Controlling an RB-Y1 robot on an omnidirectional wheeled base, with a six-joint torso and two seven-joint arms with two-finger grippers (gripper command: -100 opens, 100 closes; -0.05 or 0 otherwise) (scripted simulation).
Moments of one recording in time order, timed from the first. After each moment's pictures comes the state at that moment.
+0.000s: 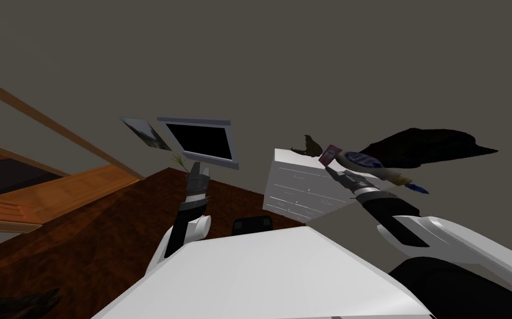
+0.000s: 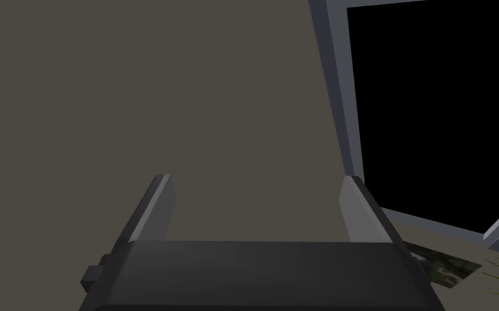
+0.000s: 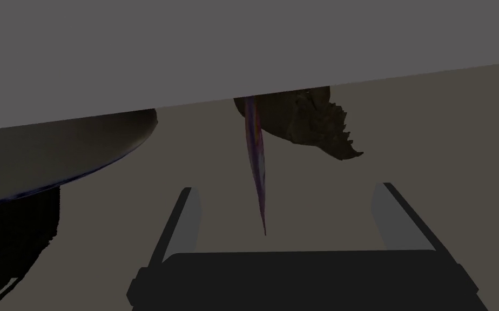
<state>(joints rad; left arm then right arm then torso) 0.53 0.02 -0.03 -2.26 -0.08 -0.35 -0.04 0.98 -0.81 -0.62 -2.30 0.47 0.18 -0.09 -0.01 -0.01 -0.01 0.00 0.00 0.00</state>
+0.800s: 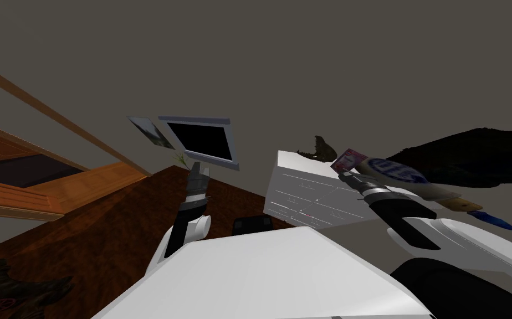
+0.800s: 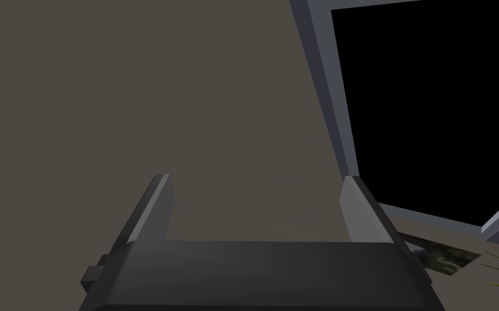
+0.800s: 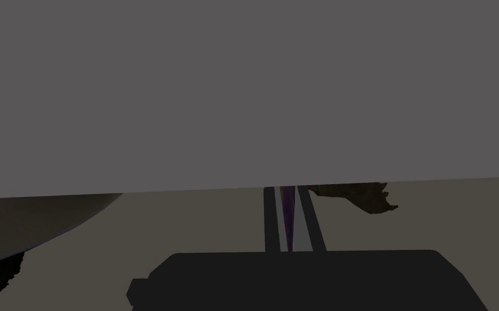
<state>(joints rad) 0.53 0.02 -0.03 -2.26 -0.08 -0.35 -0.04 1.04 -0.84 -0.67 -2.29 0.48 0.24 -0.08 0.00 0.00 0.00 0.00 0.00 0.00</state>
